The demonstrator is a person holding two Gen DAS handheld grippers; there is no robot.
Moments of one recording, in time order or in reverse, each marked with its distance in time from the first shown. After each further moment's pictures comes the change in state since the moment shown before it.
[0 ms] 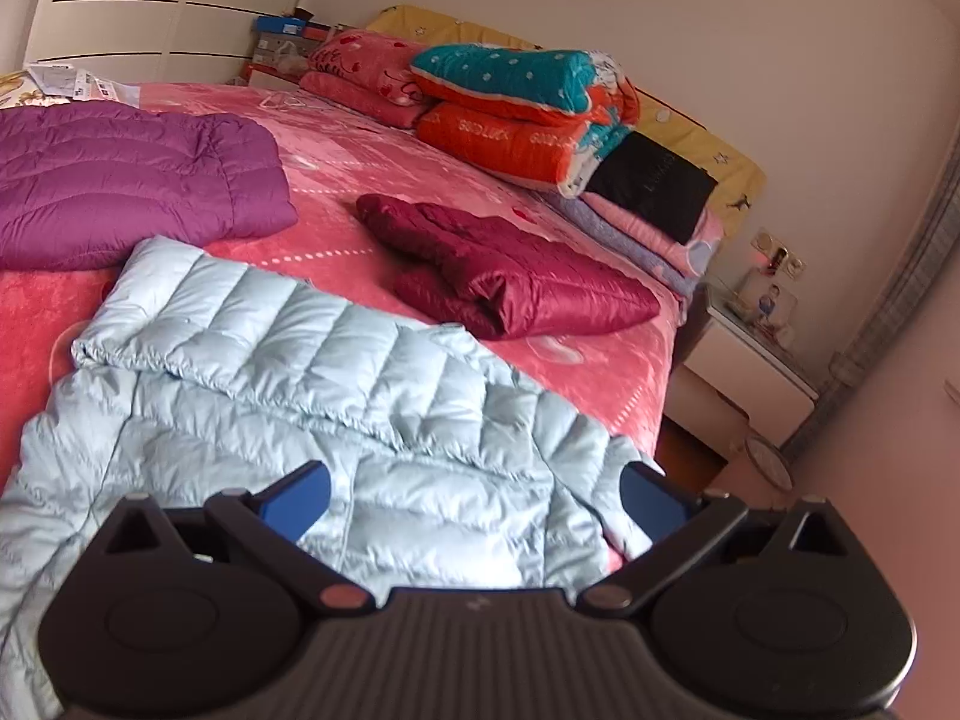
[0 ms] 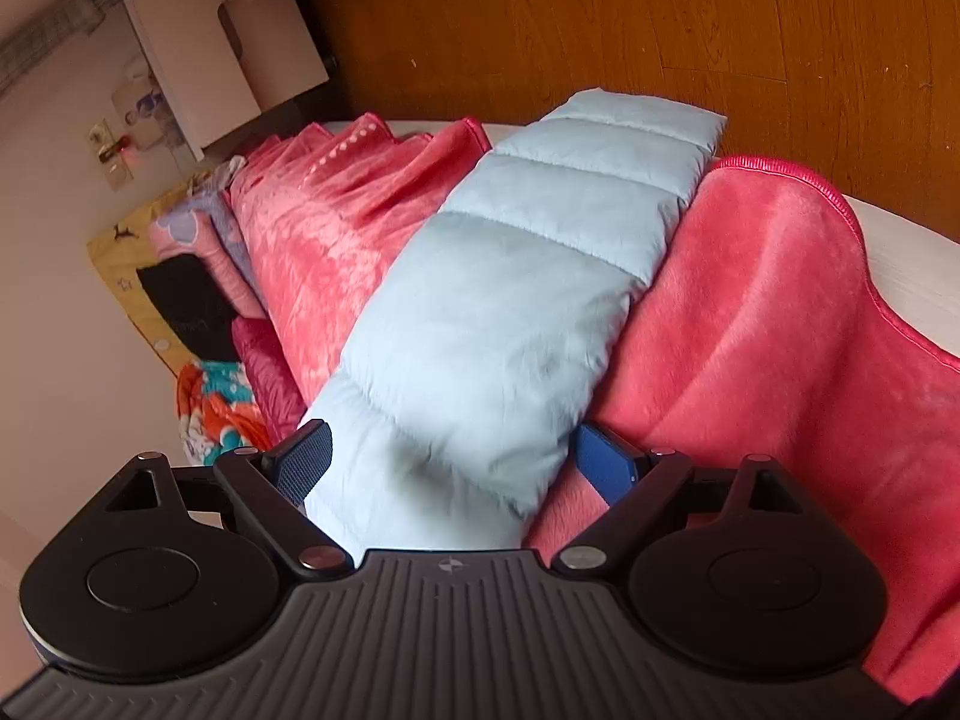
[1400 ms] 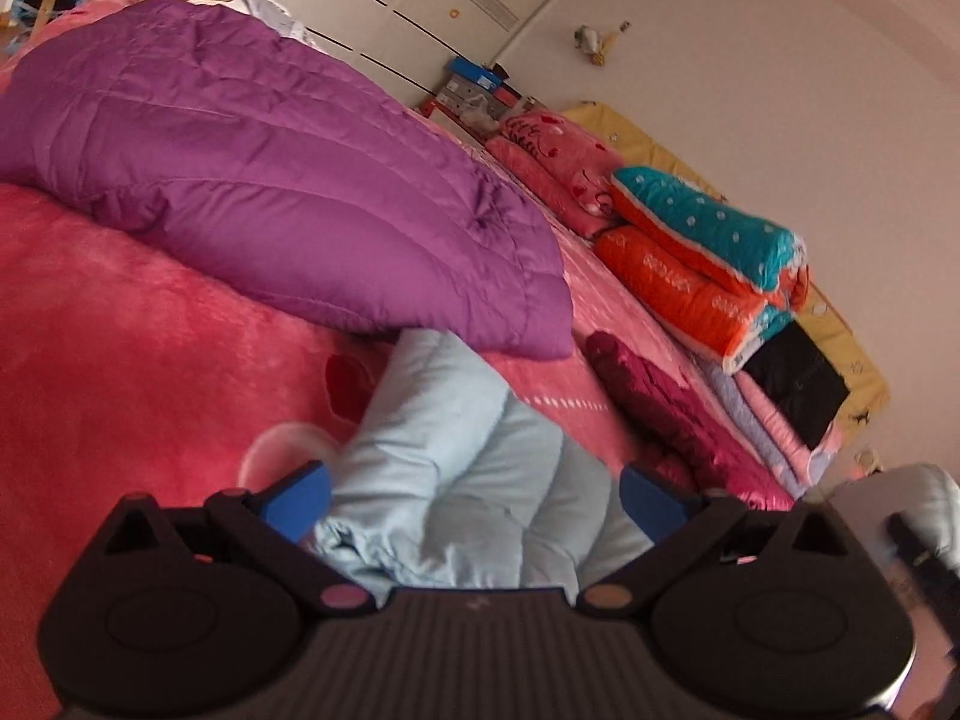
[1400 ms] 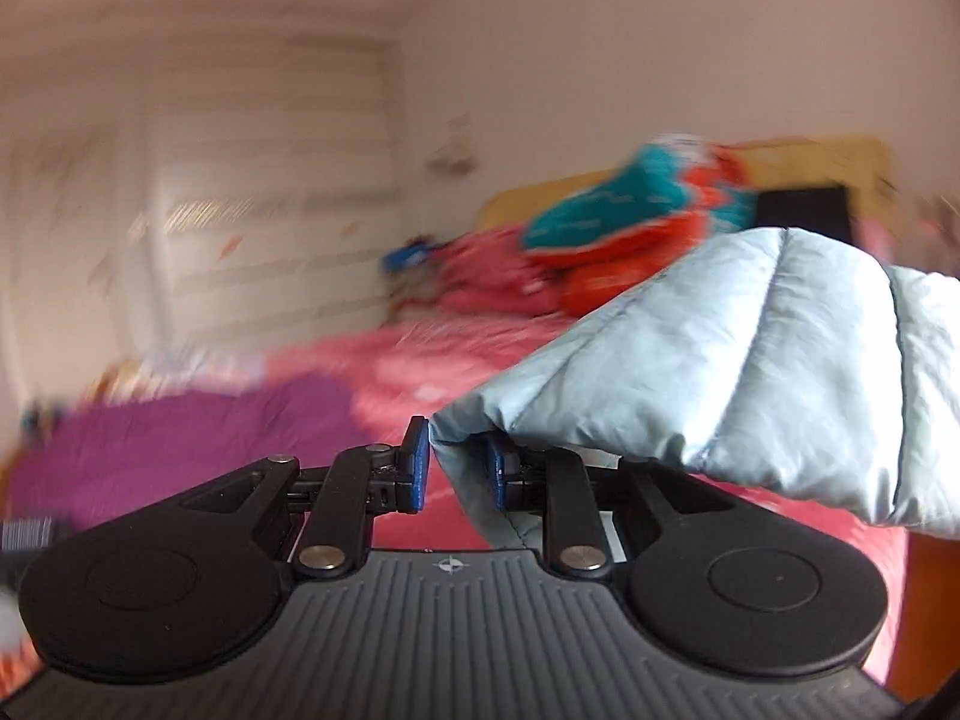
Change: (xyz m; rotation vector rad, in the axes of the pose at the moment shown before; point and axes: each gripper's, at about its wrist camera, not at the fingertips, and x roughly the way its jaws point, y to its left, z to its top) left arm 0.060 0.227 0.057 -0.371 -0.194 0.112; right arm 0.048 0.094 -0.419 -2.265 0.393 0.209
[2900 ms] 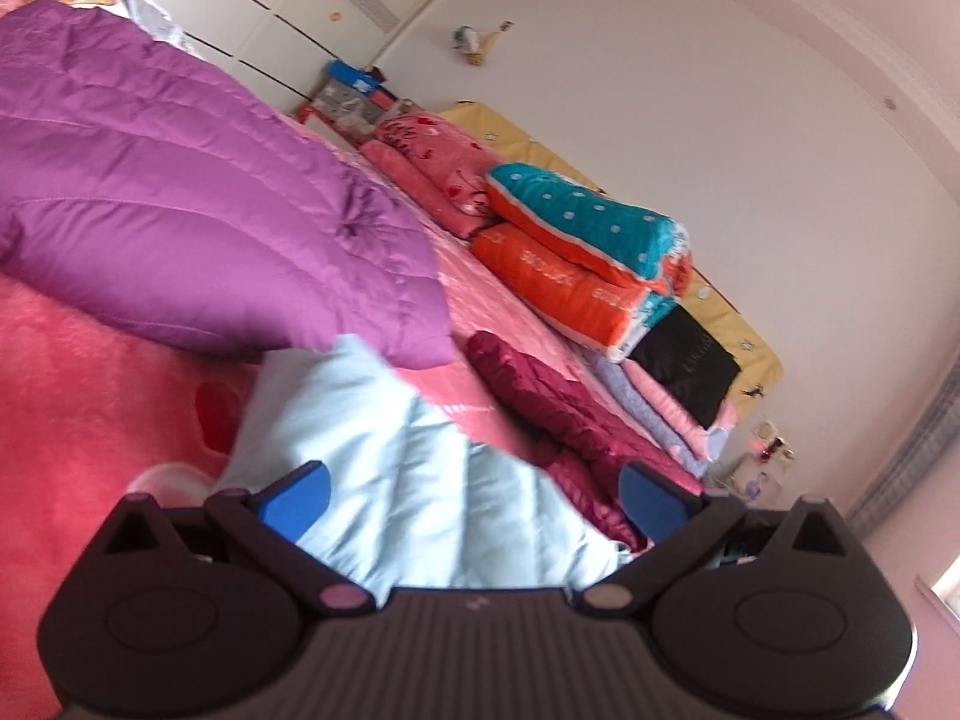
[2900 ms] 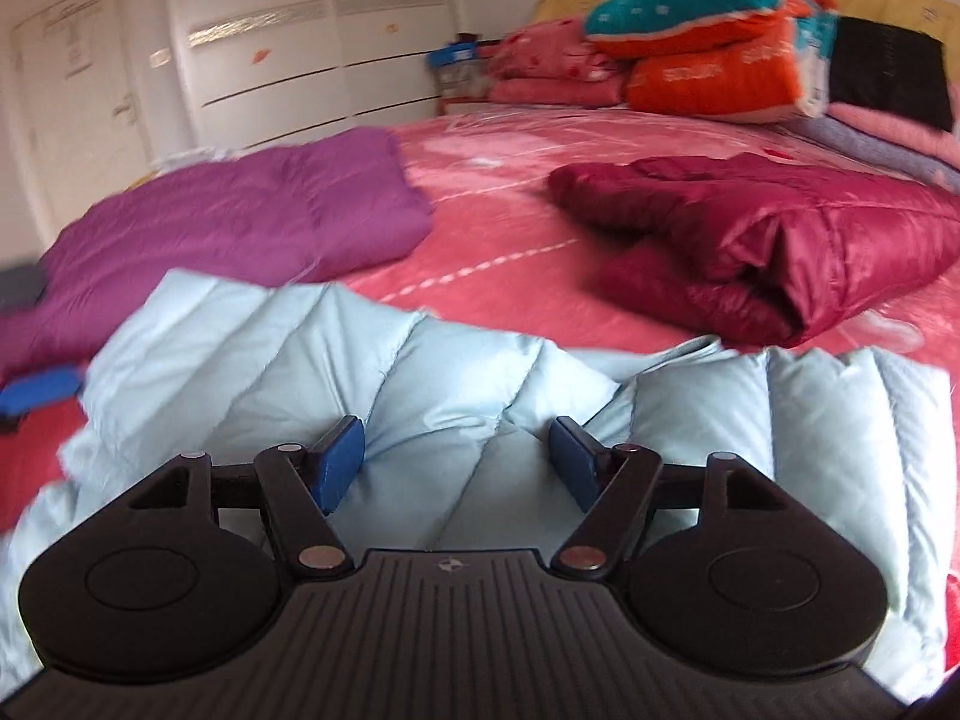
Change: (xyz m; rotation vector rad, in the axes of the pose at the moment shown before) left arm 0.020 -0.011 -0.001 0.100 0.006 -0.266; right arm 0.056 -0.010 -0.063 0.097 0.344 0.084
